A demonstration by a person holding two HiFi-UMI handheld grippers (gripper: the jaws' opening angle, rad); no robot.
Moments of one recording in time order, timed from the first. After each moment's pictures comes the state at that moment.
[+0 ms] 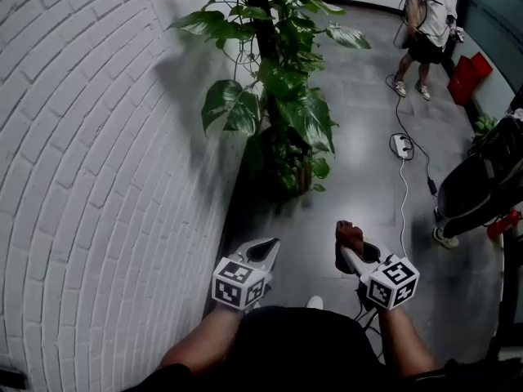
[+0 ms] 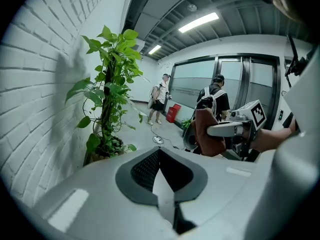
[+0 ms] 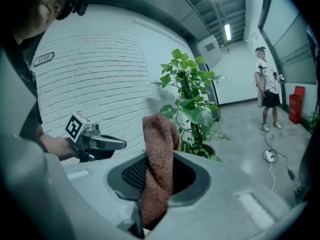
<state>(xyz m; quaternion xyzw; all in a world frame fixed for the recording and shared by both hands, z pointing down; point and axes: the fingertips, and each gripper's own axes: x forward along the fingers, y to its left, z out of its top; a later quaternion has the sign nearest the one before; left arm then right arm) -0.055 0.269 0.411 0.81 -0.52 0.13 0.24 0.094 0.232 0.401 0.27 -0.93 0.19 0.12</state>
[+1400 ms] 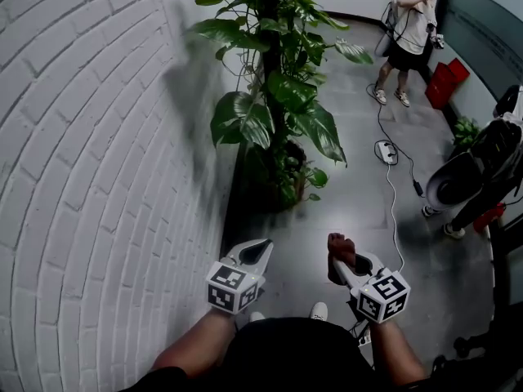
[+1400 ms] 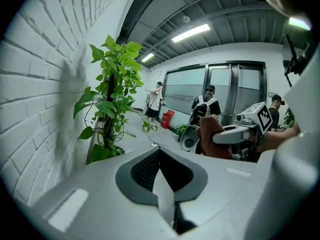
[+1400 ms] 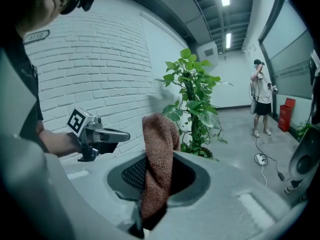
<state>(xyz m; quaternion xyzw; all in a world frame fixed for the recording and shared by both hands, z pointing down) -0.162 0.280 0.390 0.85 -0.49 0.10 0.19 -0.010 0.281 0.388 0.34 -0.92 0.16 0.14</state>
